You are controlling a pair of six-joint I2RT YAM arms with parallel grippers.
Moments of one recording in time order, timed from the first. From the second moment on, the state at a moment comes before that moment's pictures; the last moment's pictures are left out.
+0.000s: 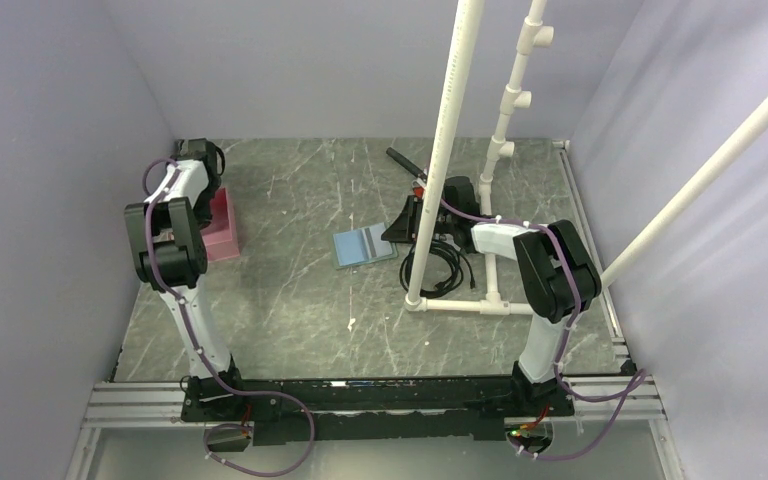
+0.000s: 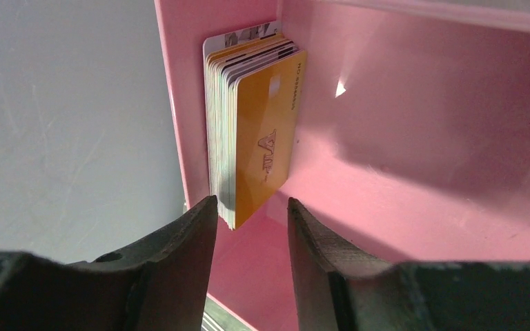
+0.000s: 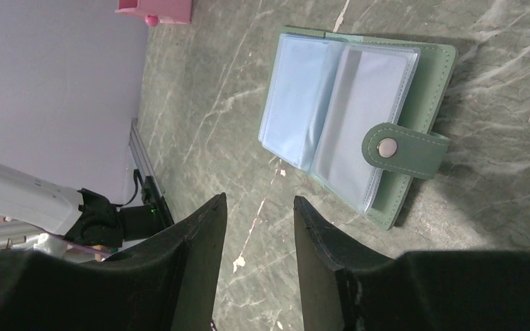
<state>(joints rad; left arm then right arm) 0.17 2.11 1.67 -0.87 -0.61 -0.01 0.37 1.85 1.00 0.28 -0.79 0.64</state>
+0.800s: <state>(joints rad) 0.14 2.17 1.67 -0.83 -0.79 0.05 0.37 1.85 1.00 0.28 -0.79 0.64</state>
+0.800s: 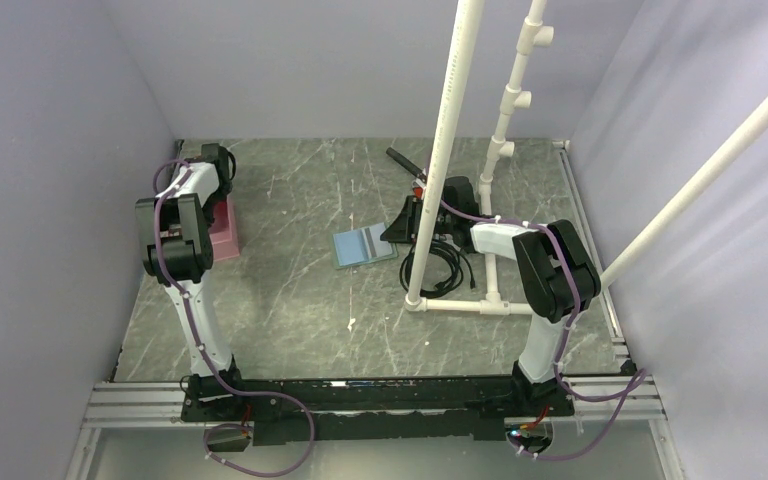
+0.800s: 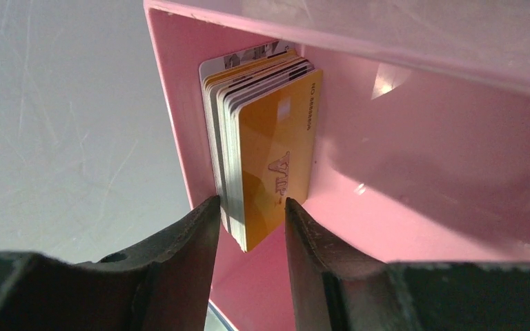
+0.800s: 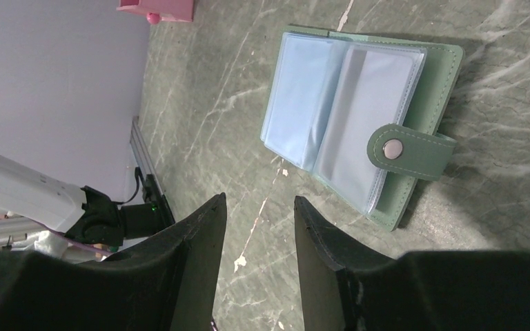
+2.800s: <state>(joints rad) 0.14 2.13 1.71 -0.94 -0.70 -0.02 0.38 1.87 1.02 0.26 -0.79 0.63</state>
